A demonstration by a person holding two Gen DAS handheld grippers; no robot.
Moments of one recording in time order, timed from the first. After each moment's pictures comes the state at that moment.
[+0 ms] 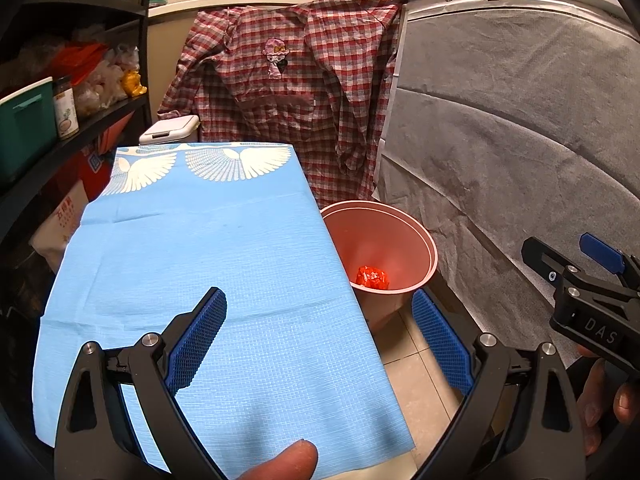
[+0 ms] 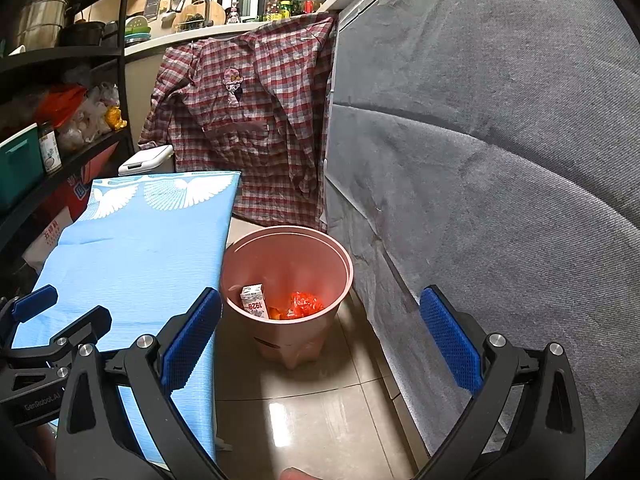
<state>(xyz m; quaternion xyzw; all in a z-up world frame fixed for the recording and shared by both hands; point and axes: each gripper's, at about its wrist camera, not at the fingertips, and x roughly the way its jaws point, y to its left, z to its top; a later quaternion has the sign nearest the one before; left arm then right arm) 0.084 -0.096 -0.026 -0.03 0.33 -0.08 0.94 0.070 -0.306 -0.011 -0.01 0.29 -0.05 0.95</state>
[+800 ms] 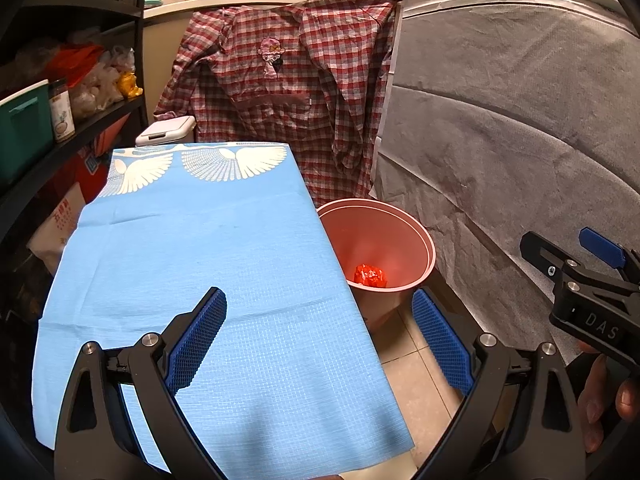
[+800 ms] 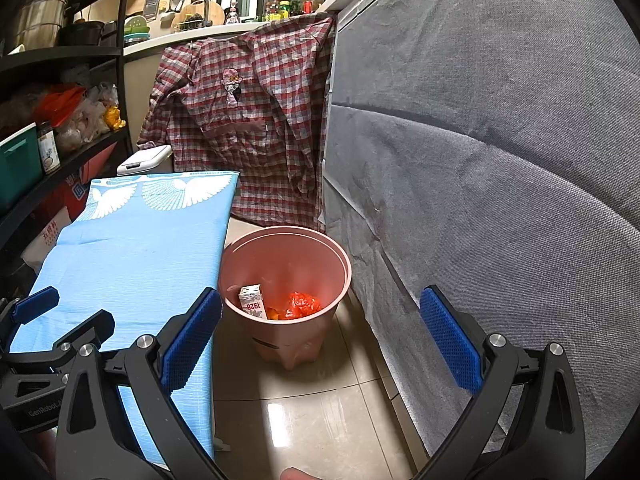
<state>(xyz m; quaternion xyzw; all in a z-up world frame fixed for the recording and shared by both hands) 0.084 -0.097 -0.028 -0.02 0.33 -0.09 0.94 0.071 -0.308 -0.011 -0.01 0.29 -0.05 0.95</state>
